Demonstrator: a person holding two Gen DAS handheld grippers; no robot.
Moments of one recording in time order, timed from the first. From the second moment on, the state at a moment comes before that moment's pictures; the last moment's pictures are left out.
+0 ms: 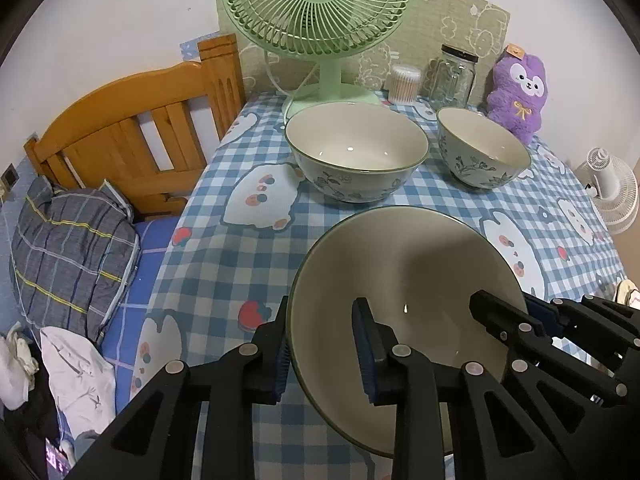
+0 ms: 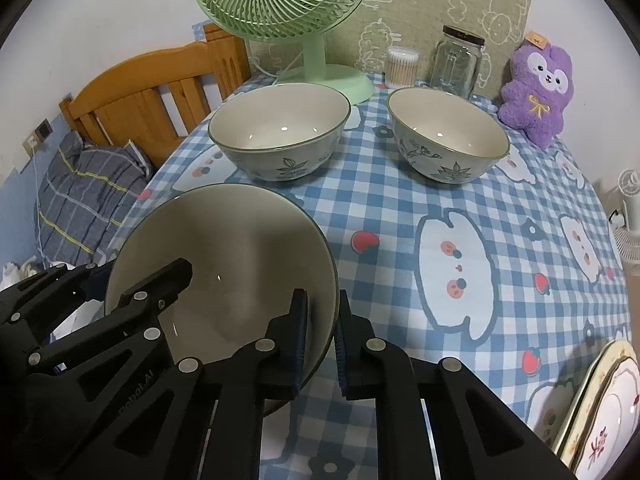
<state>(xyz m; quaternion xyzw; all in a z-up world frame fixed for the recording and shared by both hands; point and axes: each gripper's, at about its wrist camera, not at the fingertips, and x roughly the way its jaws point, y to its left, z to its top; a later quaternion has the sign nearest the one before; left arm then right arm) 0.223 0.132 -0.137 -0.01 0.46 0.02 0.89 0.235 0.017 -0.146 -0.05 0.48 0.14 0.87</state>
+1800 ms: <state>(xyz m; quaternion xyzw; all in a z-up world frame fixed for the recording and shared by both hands) 0.131 -0.005 -0.137 0.01 0.46 -0.04 0.89 0.126 -0.120 -0.139 -0.04 0.47 0.08 0.88</state>
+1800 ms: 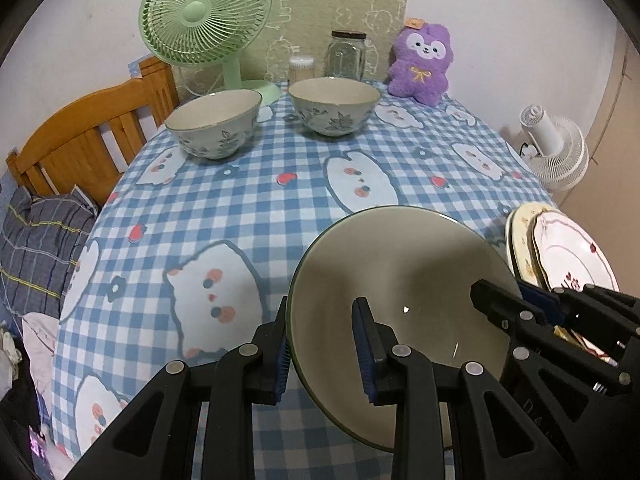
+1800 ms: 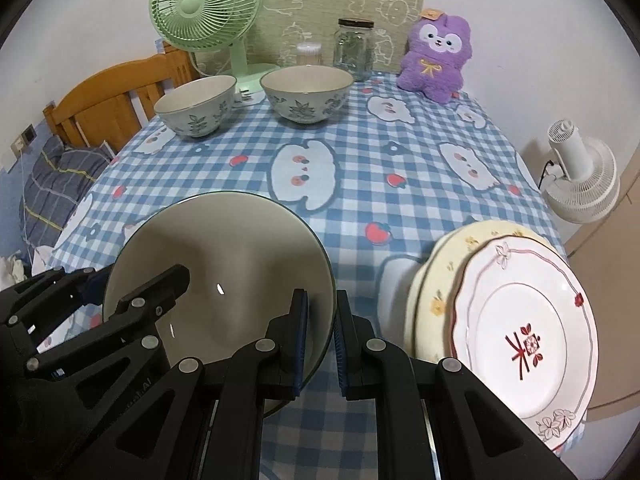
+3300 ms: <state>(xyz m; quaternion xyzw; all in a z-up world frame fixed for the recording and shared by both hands) 0.149 0.026 -0.054 0.02 0.38 0.02 0.92 0.143 -0.141 -0.064 0.01 0.39 0.07 0.92</state>
